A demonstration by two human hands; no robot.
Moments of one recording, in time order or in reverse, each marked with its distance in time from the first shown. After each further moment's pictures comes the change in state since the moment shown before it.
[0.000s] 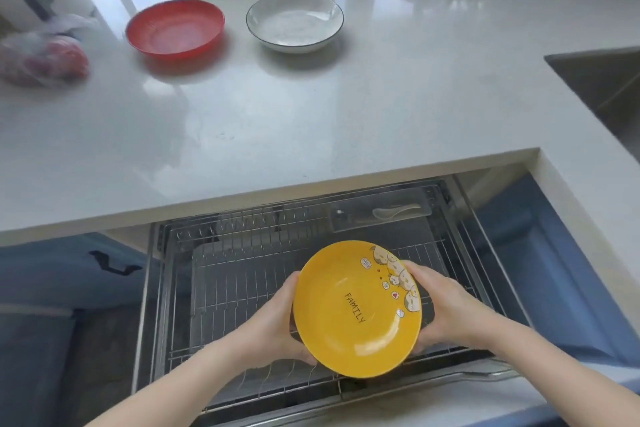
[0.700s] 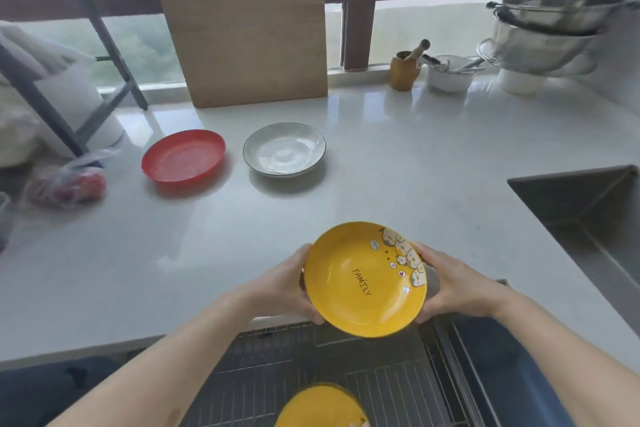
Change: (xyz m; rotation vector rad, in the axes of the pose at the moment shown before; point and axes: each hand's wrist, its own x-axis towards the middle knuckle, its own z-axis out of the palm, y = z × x) left_hand 0.119 0.193 -0.137 0.144 0.086 0.110; right_hand 0.074 -0.027 -0.225 0.050 0.097 -0.078
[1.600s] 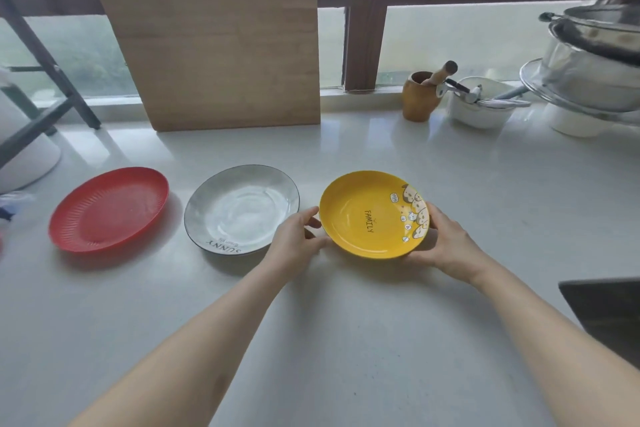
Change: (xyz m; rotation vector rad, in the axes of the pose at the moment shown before) left_hand 0.261 0.036 -0.083 -0.127 0.609 -0.057; right_hand 0.226 0.076 -0.165 0.051 0.305 0.073
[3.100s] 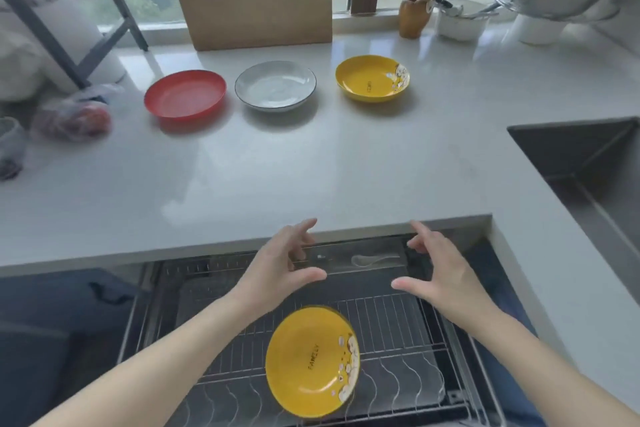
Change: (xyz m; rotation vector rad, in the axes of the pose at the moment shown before) left_hand -0.365 -0.072 -0.062 0.119 -0.209 0.207; right_hand -0.370 -0.030 0.149 -0.153 0.069 -0.075
